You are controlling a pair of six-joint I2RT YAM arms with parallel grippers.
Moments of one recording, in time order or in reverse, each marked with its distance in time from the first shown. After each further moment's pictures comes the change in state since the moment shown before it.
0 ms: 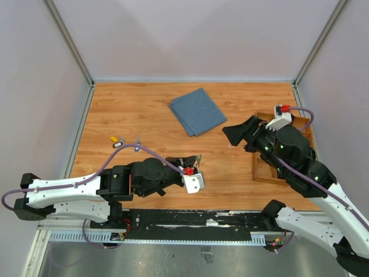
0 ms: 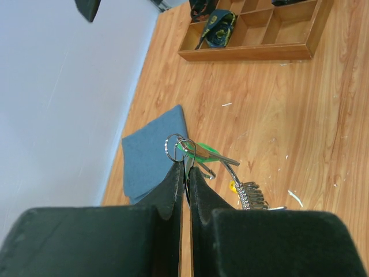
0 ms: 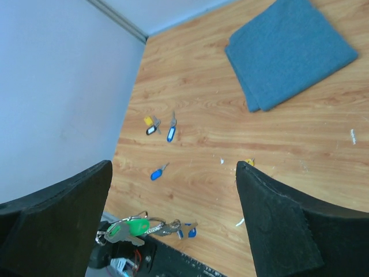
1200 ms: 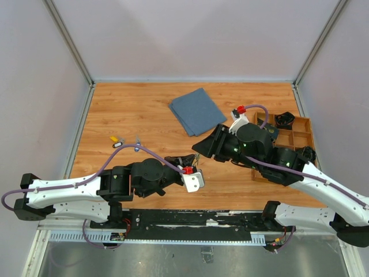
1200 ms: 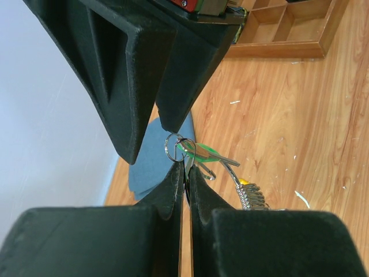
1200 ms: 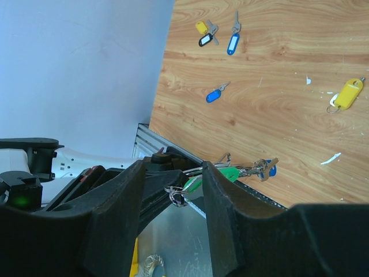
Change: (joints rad) left arm 0.002 -0.008 -0.019 0.029 -0.040 0.004; right arm 0.286 0.262 0.131 -0.041 -0.114 0.276
